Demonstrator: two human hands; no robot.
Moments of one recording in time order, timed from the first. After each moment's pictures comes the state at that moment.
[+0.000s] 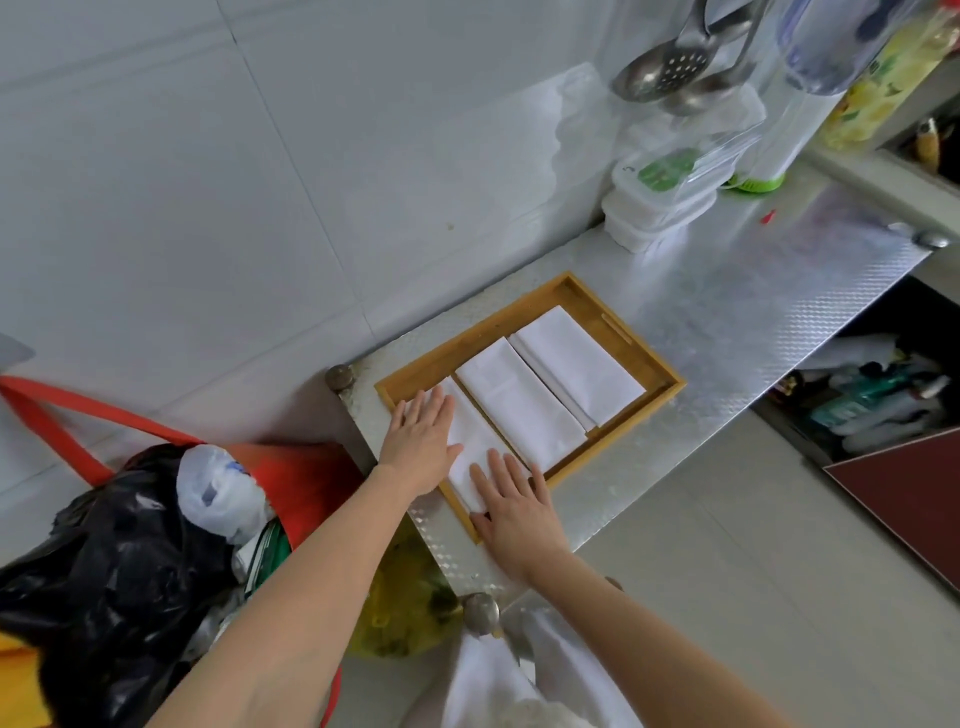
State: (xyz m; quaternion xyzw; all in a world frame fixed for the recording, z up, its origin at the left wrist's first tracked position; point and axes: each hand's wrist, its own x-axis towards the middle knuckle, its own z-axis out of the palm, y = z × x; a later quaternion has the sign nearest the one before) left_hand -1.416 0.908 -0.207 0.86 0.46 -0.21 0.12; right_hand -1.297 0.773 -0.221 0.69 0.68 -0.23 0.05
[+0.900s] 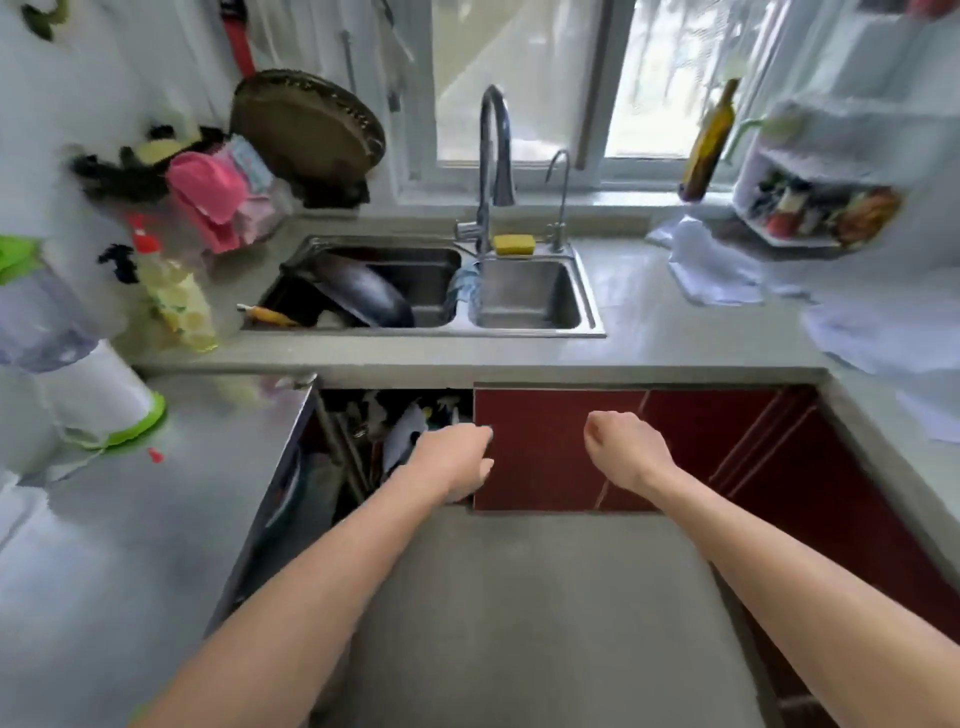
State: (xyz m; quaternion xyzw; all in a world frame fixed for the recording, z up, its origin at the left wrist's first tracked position) left_hand -0.708 0.613 -0.057 0.99 -0.03 -0.12 0.05; right_hand -0.644 0.401 -0.071 0.98 0.14 -0.03 -0.11
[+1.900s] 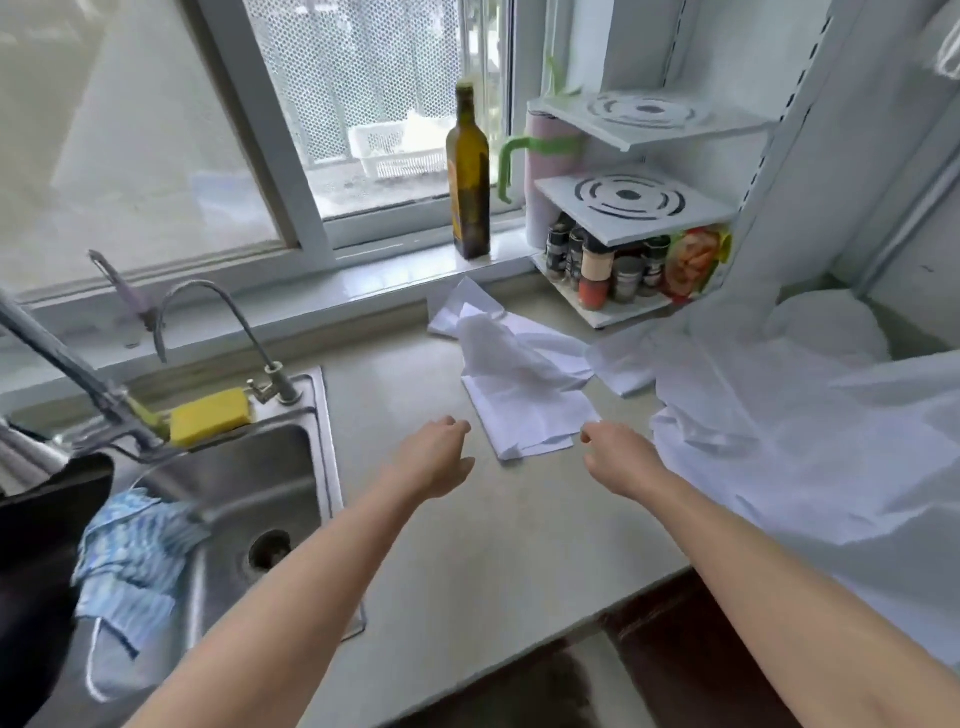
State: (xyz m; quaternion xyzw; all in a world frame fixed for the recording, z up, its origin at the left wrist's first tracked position) left_hand -0.081 0.352 -0.113 0.97 -0.15 -0.16 0.07; right_hand -0.102 0.106 -0.132 0.99 -0.02 -0.12 -0.10
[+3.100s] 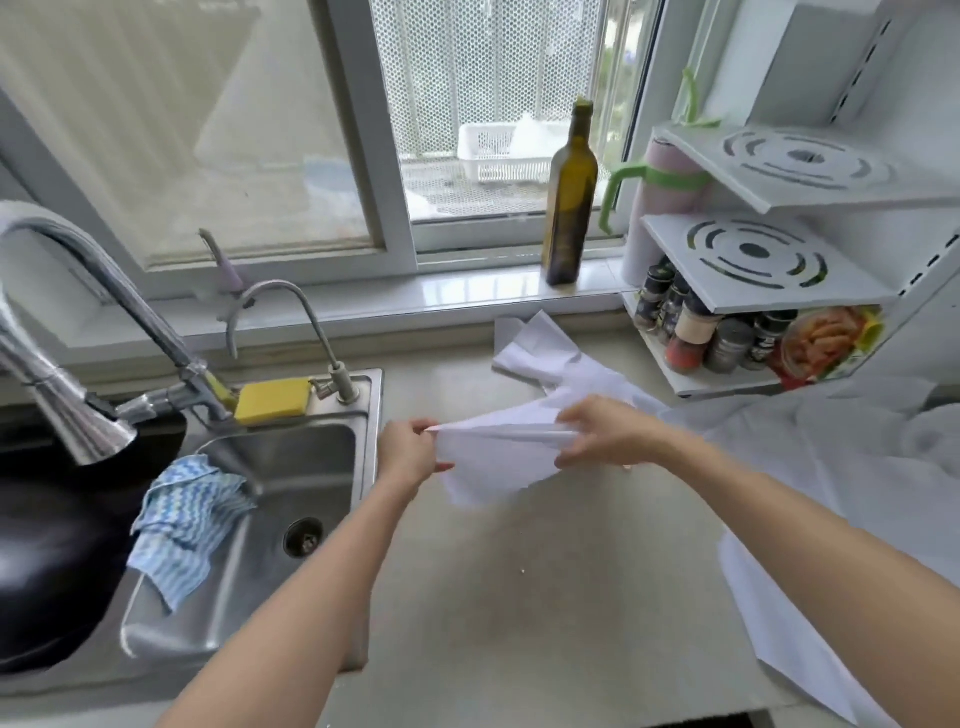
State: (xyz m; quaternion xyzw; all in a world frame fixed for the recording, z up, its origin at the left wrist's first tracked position) left_hand -0.038 0.394 -0.099 0.77 0.28 0.01 0.57; right_hand 0.008 0.159 -0.040 0.92 0.23 -0.24 -0.20
